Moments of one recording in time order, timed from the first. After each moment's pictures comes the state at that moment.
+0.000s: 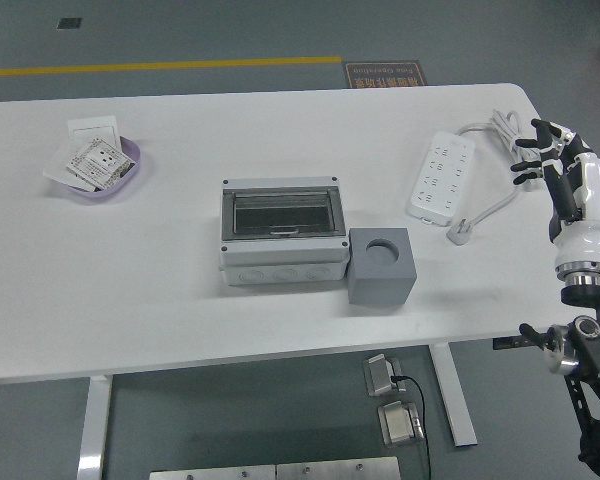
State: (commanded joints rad) left arm 0.07 0.08 -1.76 -0.18 1.74 0.03 0.36; right arm 0.04 -0.17 1.49 1.47 -1.21 -0.32 0.29
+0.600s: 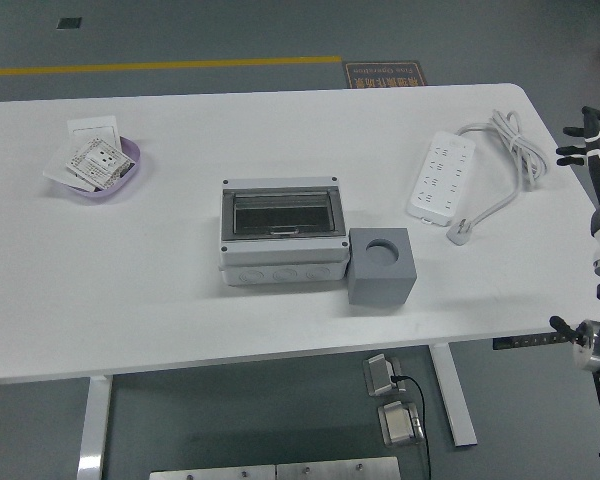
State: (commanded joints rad) left arm 0.08 0.08 -1.65 -0.18 1.59 0.03 0.33; right arm 0.01 -0.18 1.60 1.52 -1.26 -0.33 0.27
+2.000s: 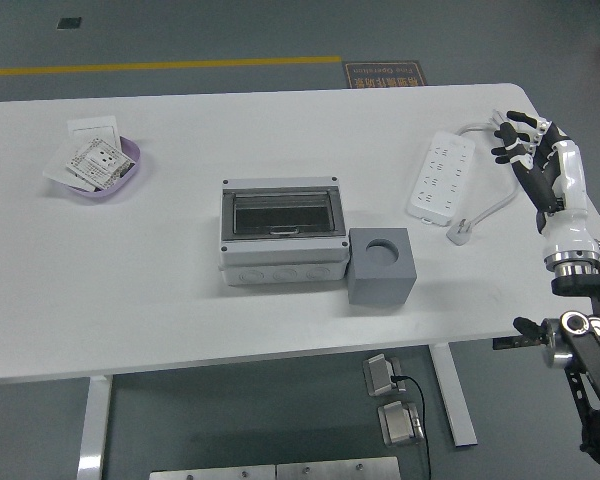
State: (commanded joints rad) left arm 0.09 0.06 -1.67 -0.18 1.59 0.03 0.33; right arm 0.07 -0.19 1.45 1.50 -1.35 -0.29 0.22
